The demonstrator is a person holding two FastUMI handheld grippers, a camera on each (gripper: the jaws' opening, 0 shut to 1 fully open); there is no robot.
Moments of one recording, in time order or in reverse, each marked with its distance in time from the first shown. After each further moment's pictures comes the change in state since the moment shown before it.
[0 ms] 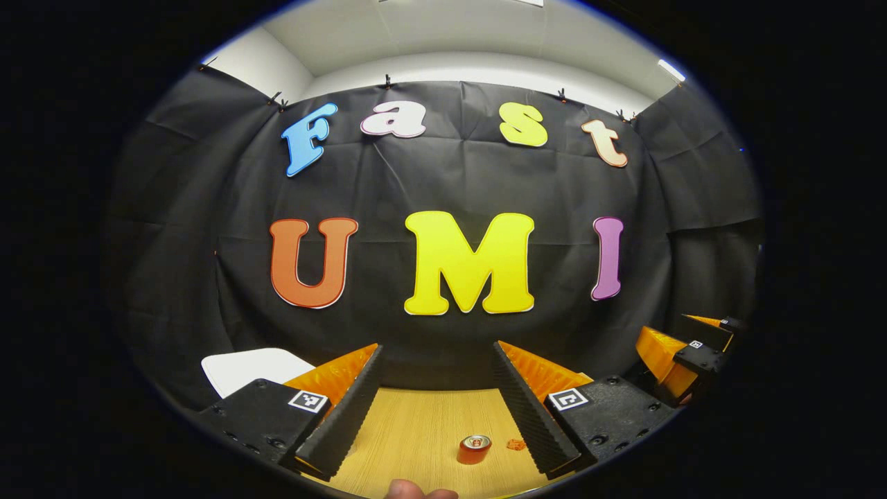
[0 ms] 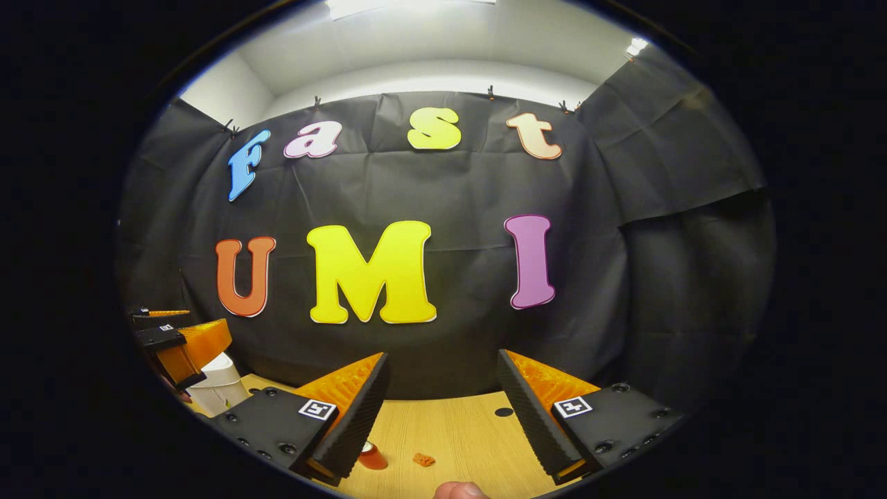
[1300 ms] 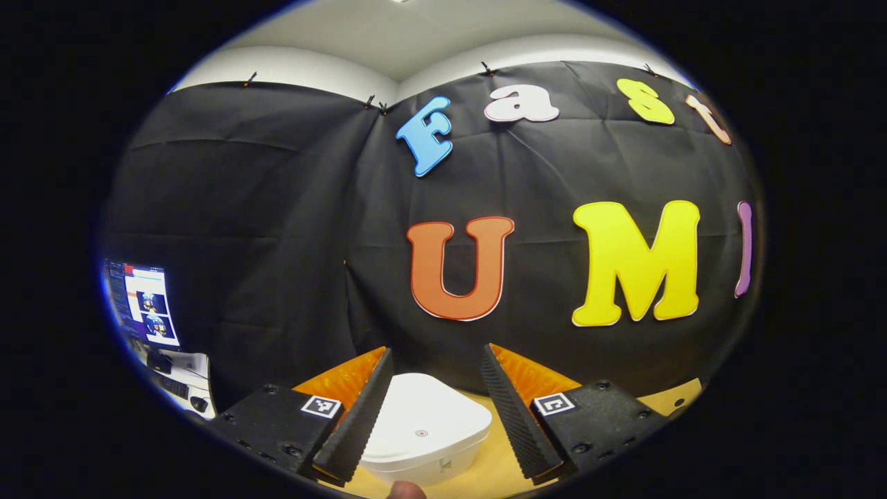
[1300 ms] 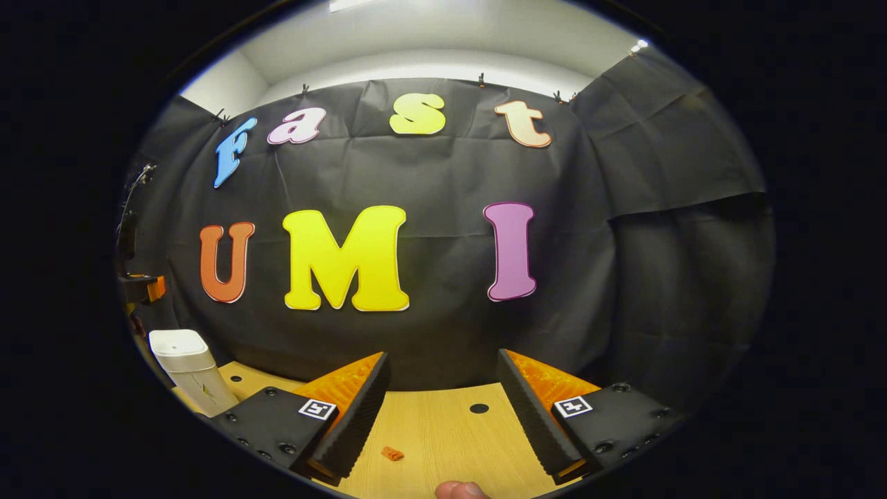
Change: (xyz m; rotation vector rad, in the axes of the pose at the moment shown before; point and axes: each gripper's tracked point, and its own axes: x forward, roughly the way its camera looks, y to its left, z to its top) left arm 0.042 0.210 0.011 0.058 0.029 0.595; right arm 0.022 -0.055 -0.009 -0.026 0.064 -0.040
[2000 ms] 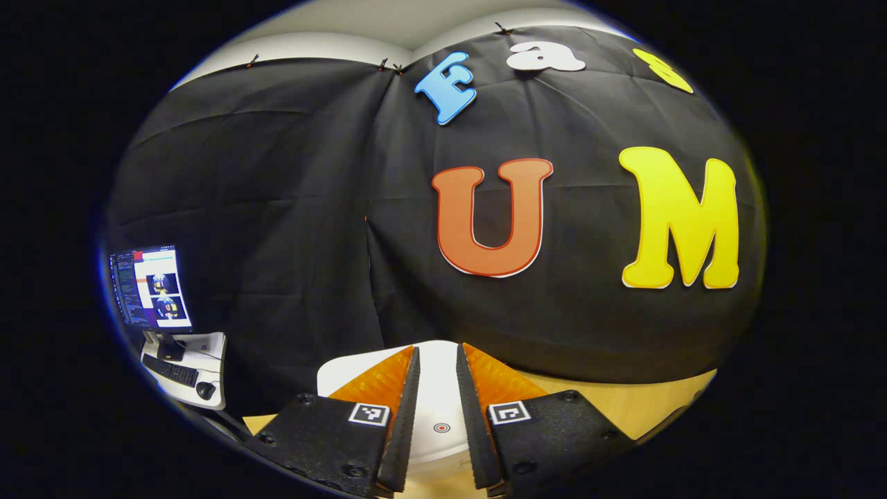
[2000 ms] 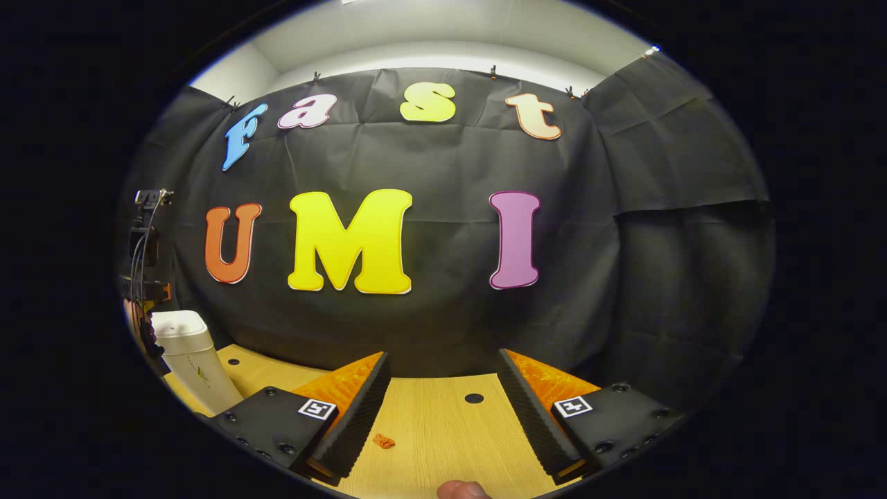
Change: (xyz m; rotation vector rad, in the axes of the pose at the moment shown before) left arm 0.048 0.016 -0.077 -0.008 0.186 0.114; right arm -0.010 0.002 -0.016 -0.053 0.050 0.029
